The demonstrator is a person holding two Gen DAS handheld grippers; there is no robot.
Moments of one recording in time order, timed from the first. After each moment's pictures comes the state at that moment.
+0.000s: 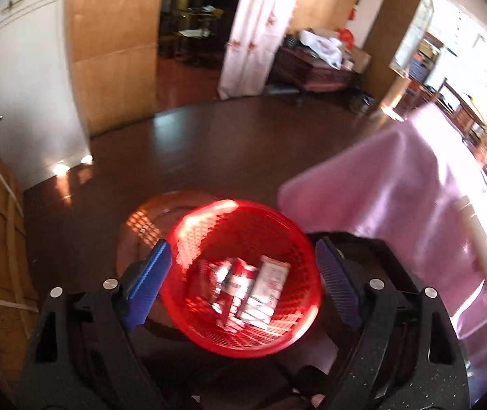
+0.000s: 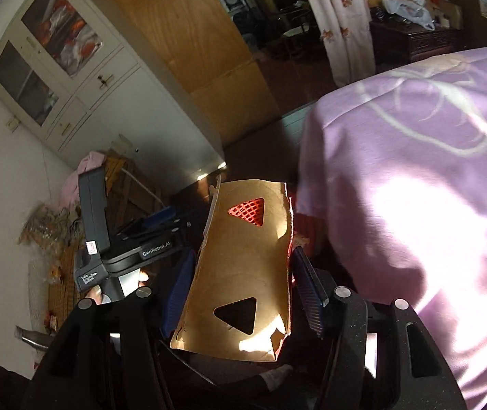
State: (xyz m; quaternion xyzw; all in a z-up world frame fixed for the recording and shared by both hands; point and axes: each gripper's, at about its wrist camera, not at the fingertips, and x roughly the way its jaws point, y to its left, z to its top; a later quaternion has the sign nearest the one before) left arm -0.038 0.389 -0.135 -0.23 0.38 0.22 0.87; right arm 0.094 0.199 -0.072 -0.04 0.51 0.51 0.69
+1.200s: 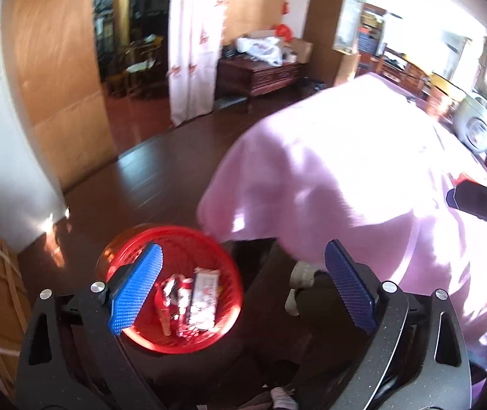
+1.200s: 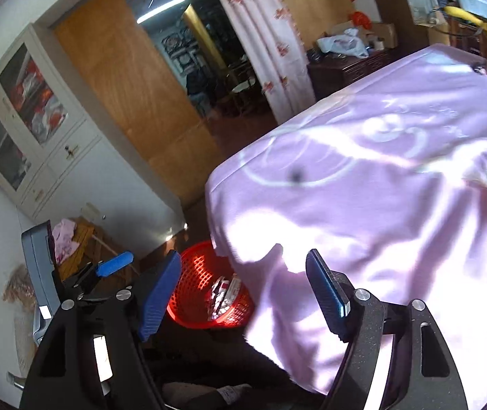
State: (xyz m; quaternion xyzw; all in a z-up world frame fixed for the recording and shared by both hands) left arm 0.009 0.267 -0.074 -0.11 0.38 0.13 0.91; right arm 0.131 0.073 -0.048 0.06 0.43 0.41 0.80
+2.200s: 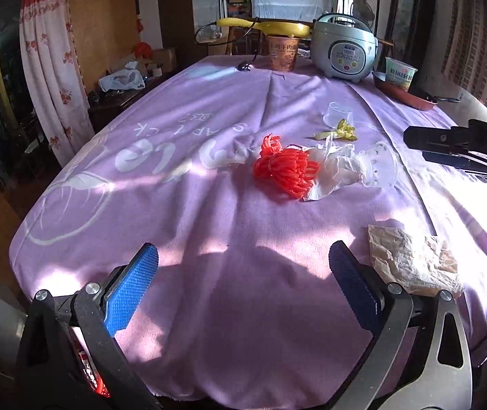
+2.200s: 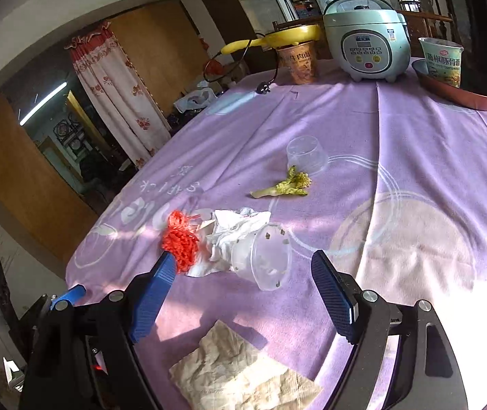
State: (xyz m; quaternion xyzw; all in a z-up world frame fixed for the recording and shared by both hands) left arm 0.131 0.009 -0.057 0.04 0.38 -0.07 0.92; right arm 0.197 -0.207 -0.053 0.14 0.40 0.16 0.89
